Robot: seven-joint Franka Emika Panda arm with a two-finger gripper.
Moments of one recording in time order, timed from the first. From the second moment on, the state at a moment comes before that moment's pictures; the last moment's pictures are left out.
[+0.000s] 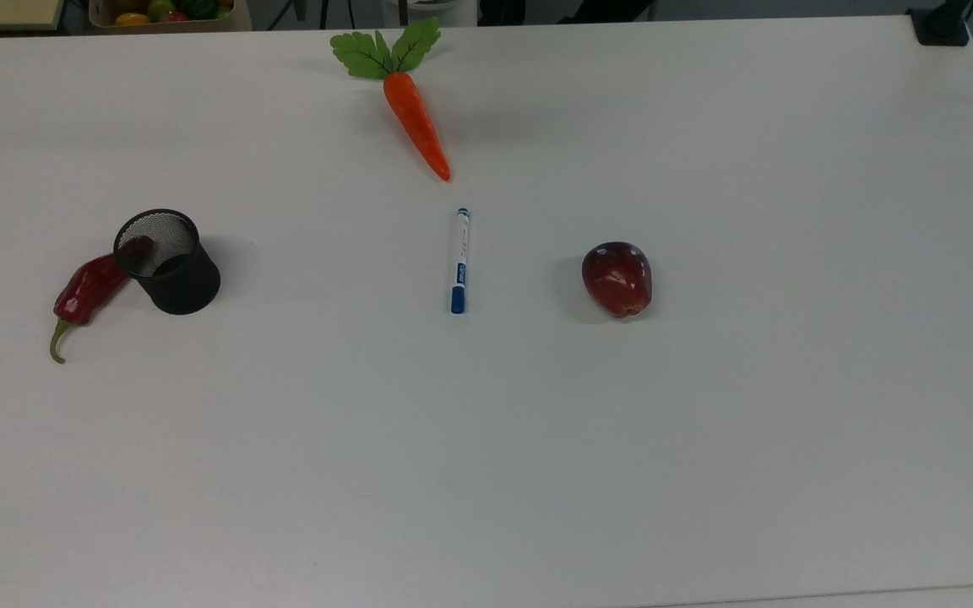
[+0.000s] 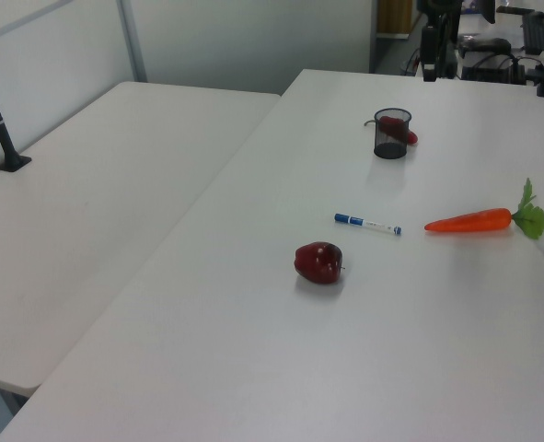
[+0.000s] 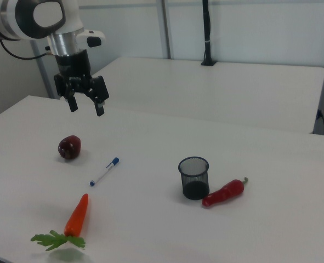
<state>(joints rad) 0.05 0.01 0.00 -1.61 -0.05 1.58 -0.02</state>
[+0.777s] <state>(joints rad) 0.06 0.05 0.01 -1.60 -0.05 1.67 0.05</state>
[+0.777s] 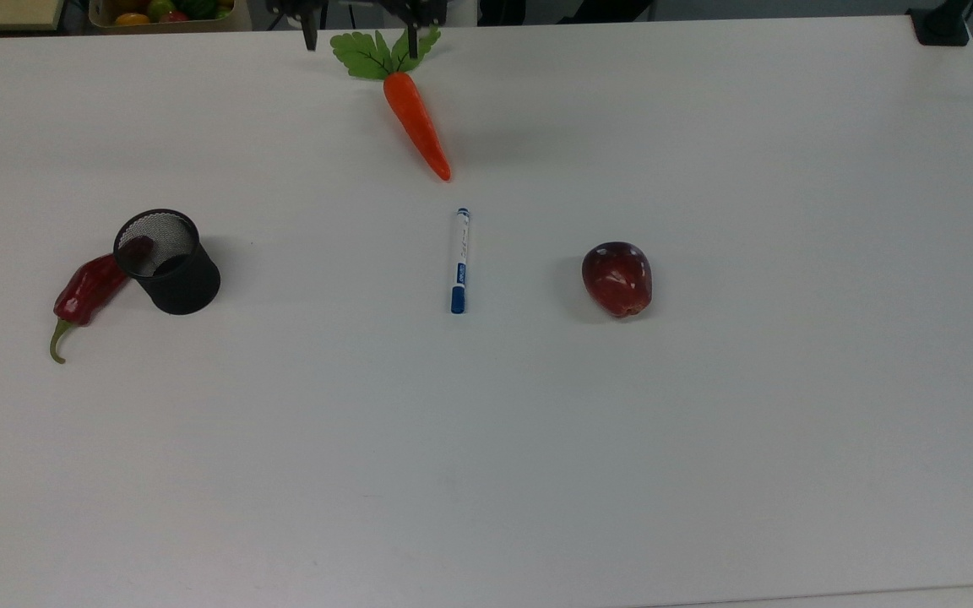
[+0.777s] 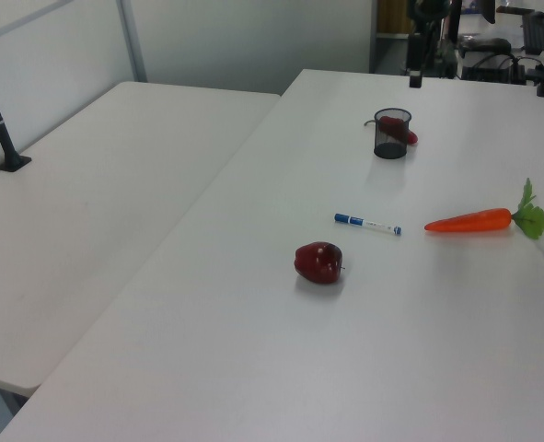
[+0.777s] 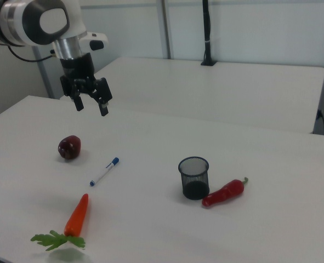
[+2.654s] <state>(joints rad) 0.14 0.51 0.02 -1.65 -0.07 2.12 0.12</state>
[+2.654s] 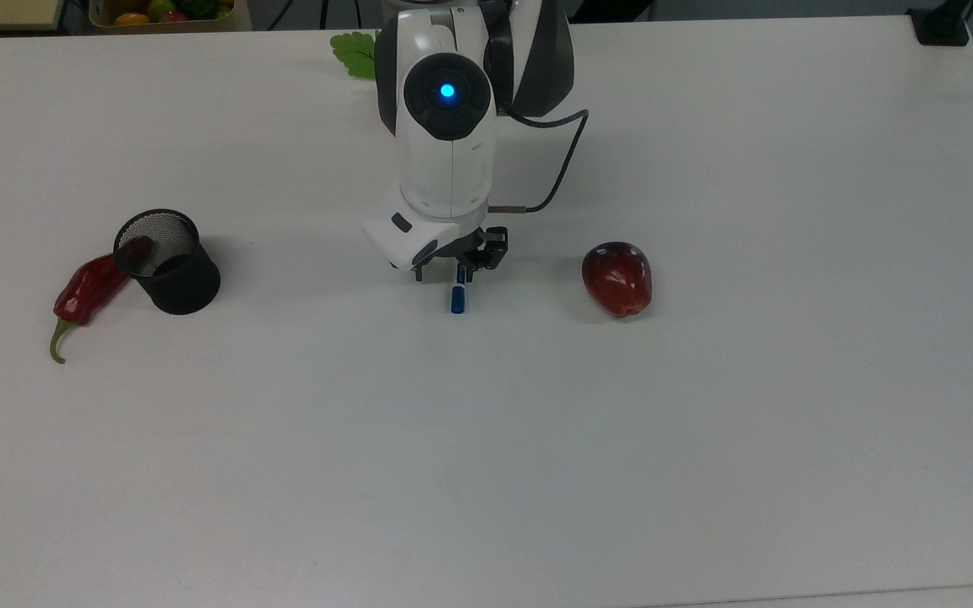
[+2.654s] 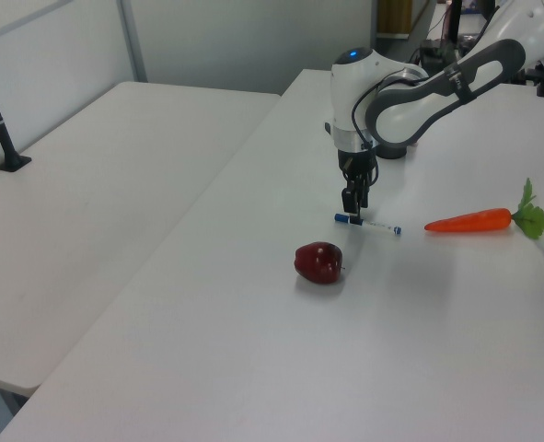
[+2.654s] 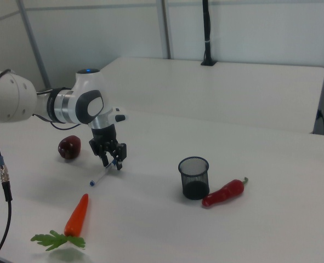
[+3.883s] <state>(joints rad) 0.15 0.51 0.02 -1.65 -0.07 2.12 0.12</state>
